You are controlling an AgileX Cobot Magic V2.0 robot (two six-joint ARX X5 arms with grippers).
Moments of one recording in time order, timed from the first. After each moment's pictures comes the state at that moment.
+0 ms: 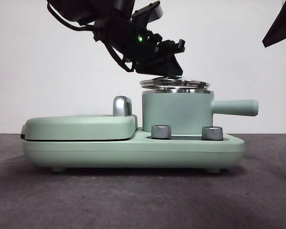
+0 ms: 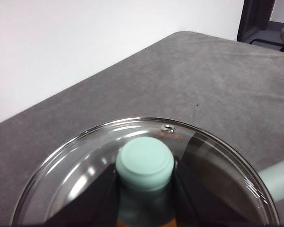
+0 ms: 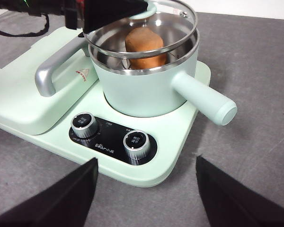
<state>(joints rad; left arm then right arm) -0.63 1.92 1.42 0.25 0.17 0.14 0.40 0.56 0.53 -0.35 -0.11 0.12</state>
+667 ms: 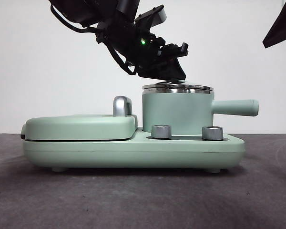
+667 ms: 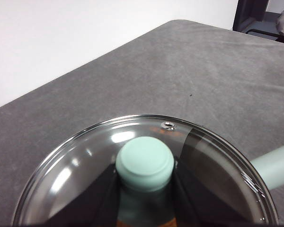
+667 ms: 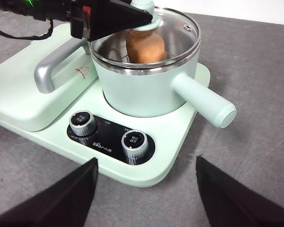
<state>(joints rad) -0.64 1.93 1.43 0.21 0.17 0.14 0.40 0.56 0.53 -0.35 -0.10 0.08</state>
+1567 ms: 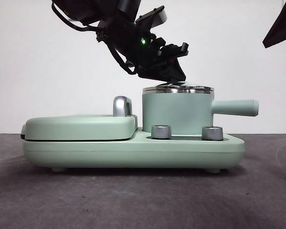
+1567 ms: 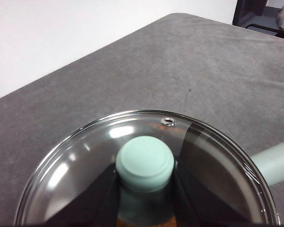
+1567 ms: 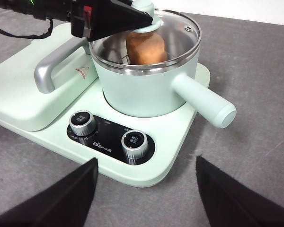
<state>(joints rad) -0.64 1.94 1.45 0.16 0.18 0.13 0.40 0.56 0.53 -0.35 -0.10 0.08</state>
